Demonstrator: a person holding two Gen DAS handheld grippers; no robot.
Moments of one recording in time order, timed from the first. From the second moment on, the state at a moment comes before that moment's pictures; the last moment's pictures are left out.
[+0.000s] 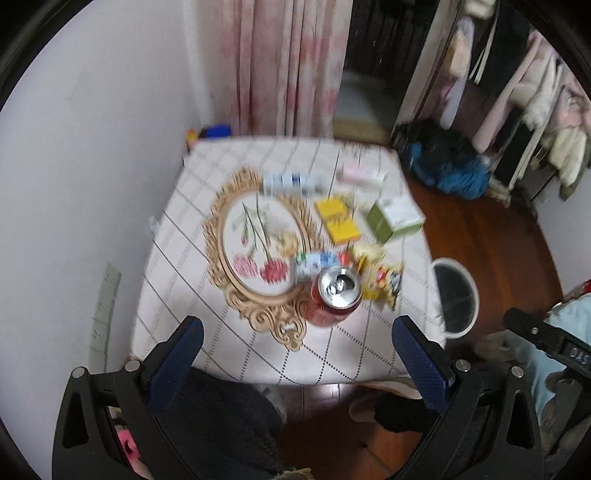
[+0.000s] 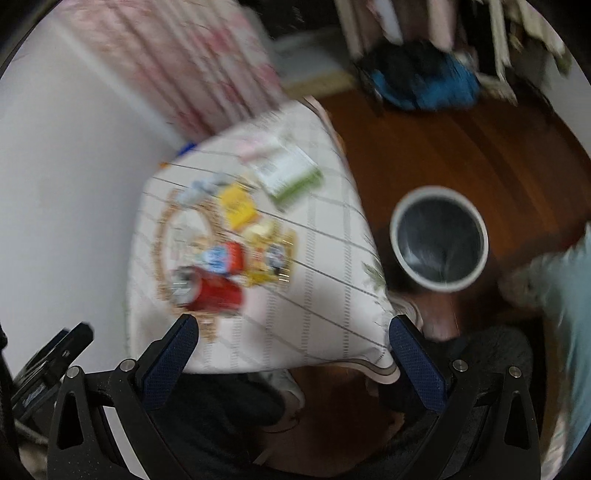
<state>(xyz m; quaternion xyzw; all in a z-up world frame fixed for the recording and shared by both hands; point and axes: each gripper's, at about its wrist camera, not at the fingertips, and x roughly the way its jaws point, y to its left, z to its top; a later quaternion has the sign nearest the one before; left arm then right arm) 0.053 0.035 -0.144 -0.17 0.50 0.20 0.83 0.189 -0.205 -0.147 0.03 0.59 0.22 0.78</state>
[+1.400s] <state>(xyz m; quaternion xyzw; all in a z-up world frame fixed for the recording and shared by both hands) 0.111 0.100 -0.252 -0.15 0.55 0.31 0.76 0.269 -0.088 -0.322 0.10 0.68 0.25 0.68</state>
